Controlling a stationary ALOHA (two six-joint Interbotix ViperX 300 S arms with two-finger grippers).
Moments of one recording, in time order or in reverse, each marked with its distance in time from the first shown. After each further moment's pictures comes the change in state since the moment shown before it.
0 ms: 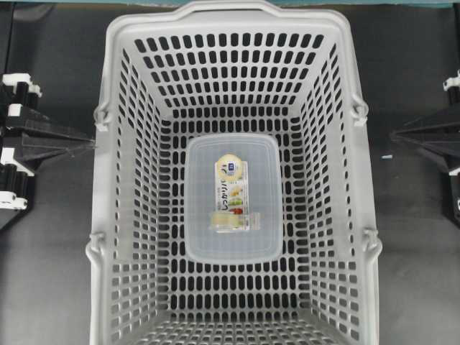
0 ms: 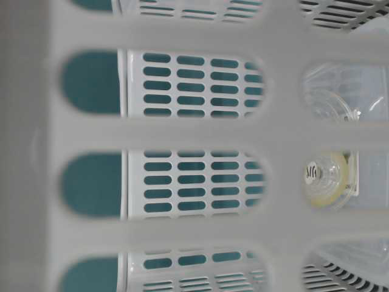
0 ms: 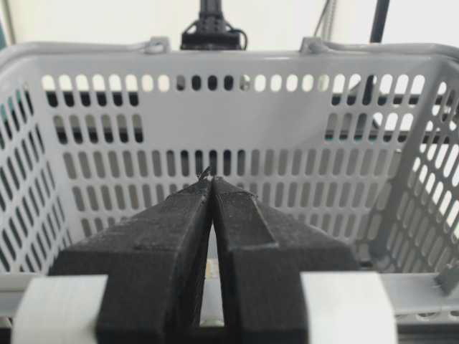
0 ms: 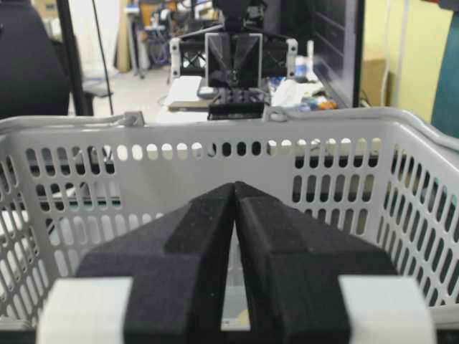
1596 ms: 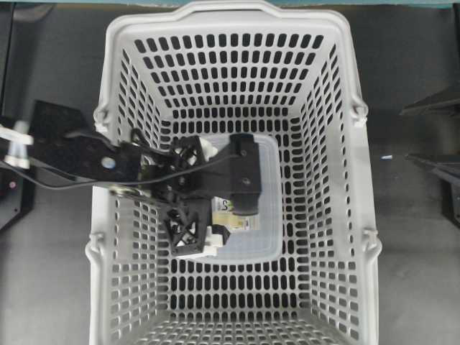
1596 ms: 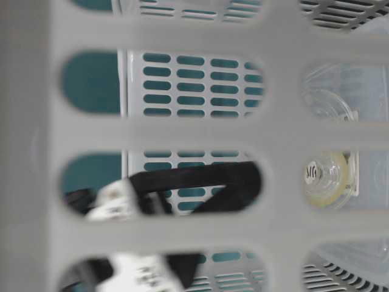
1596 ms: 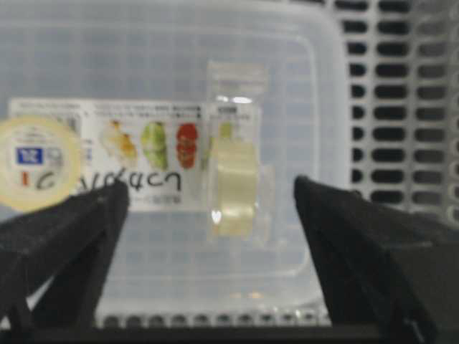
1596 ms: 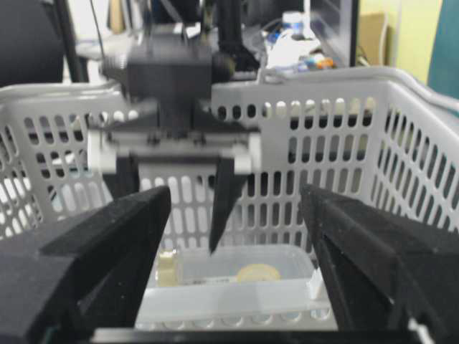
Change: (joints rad) left arm -0.127 1.015 -0.894 0.037 0.989 -0.229; right arm -0.012 -0.103 -0.021 0.006 0.206 0.015
